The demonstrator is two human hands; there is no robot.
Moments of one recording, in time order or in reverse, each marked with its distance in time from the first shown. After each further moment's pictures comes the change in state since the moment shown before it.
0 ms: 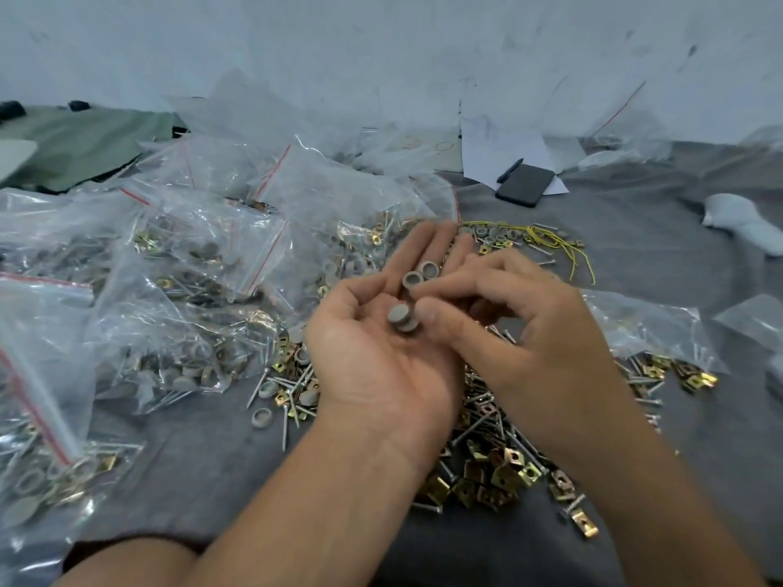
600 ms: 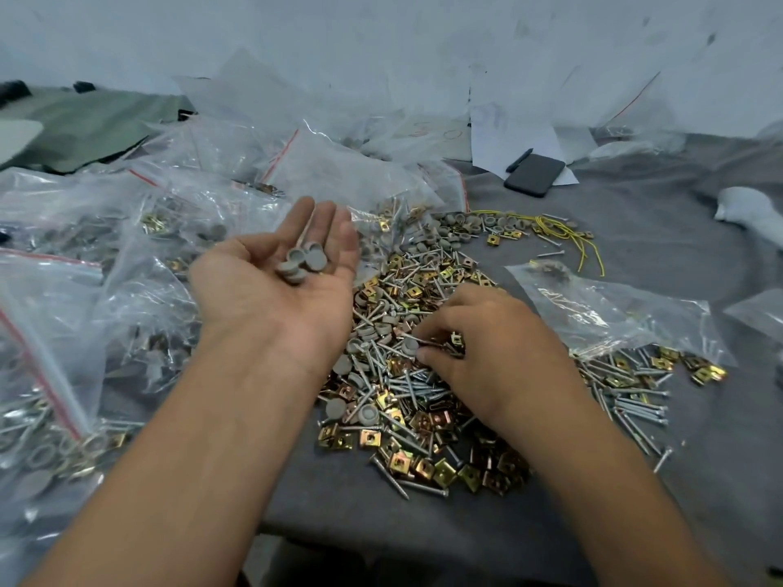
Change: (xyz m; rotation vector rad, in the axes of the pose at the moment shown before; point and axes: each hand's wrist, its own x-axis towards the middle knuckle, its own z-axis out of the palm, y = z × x) left_hand 0.006 0.074 0.008 0.046 0.257 0.313; right_hand 0.005 0.031 0.025 -0.660 -0.288 0.103
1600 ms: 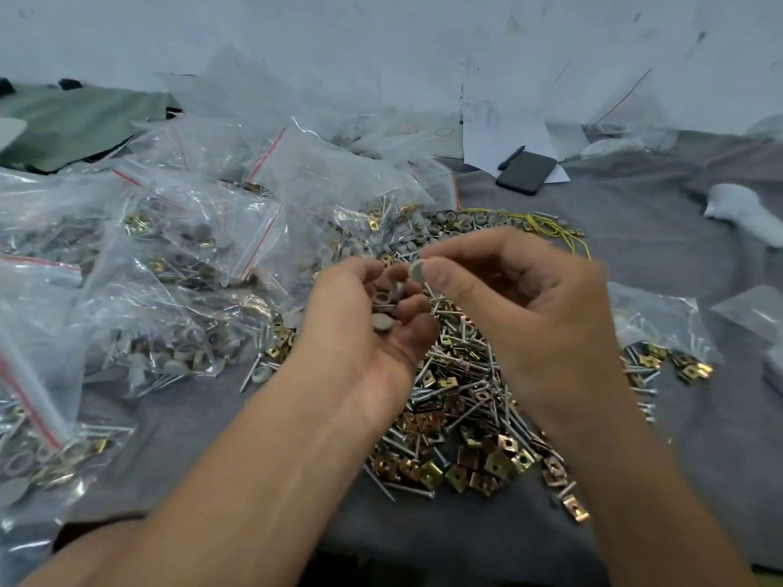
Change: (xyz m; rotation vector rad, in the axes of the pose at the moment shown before) left_hand -0.015 -0.052 -0.004 0.463 0.008 -0.310; right_hand -0.008 -0.007 -0.031 0.883 0.369 -0.114
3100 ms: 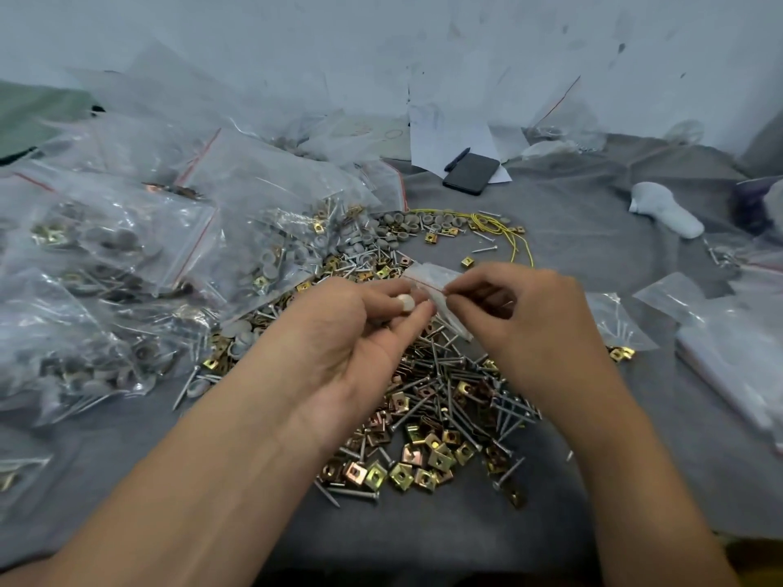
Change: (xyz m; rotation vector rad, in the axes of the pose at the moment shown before) left_hand 0.002 -0.020 0.014 0.139 -0.114 -0.084; right_hand -0.003 0.038 -0.059 -0.584 0.000 0.153
